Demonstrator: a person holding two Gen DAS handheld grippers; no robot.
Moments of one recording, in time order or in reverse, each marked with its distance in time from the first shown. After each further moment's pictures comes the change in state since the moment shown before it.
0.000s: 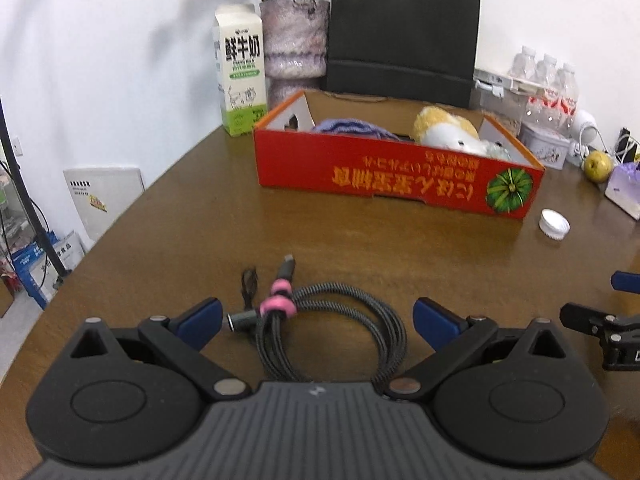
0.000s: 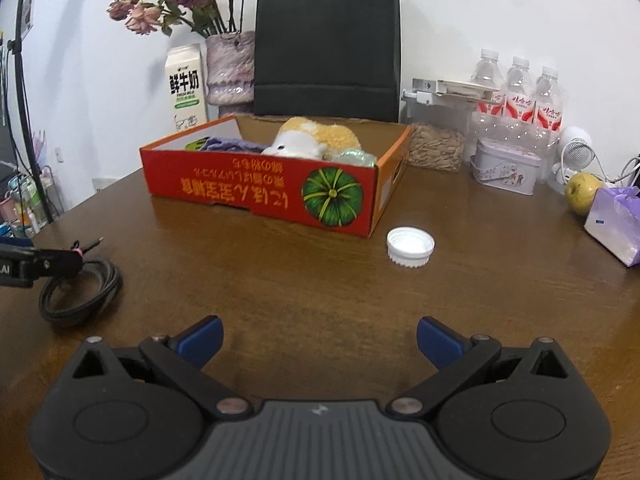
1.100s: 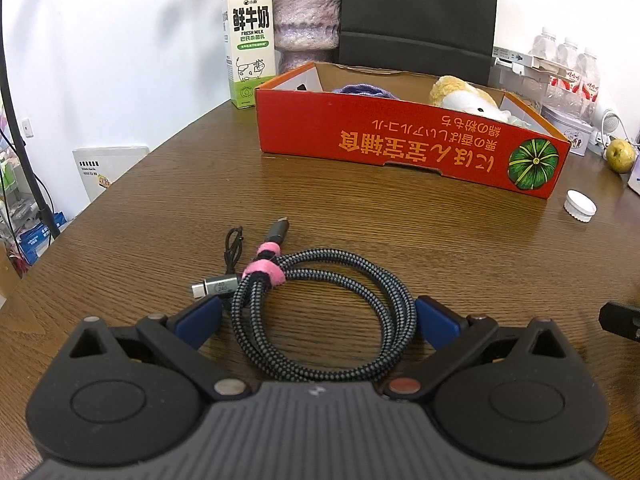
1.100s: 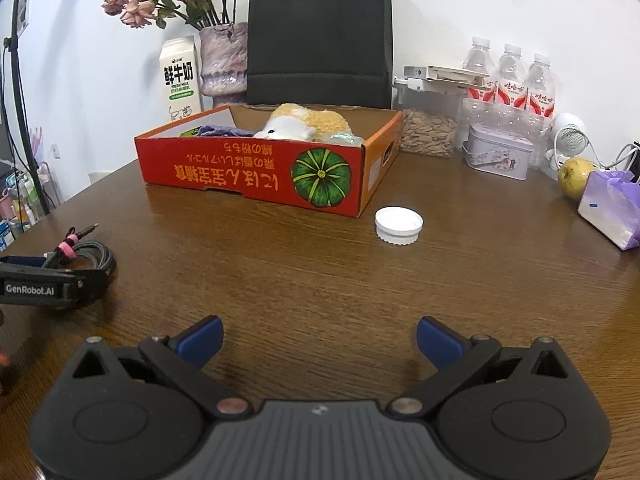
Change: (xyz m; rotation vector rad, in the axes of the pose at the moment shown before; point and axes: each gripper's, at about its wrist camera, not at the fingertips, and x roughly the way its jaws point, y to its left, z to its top) left arm 0.031 -0.010 -0.019 -0.032 0.024 0.054; right arm -0.004 -0.007 -0.011 0.009 0.019 -0.008
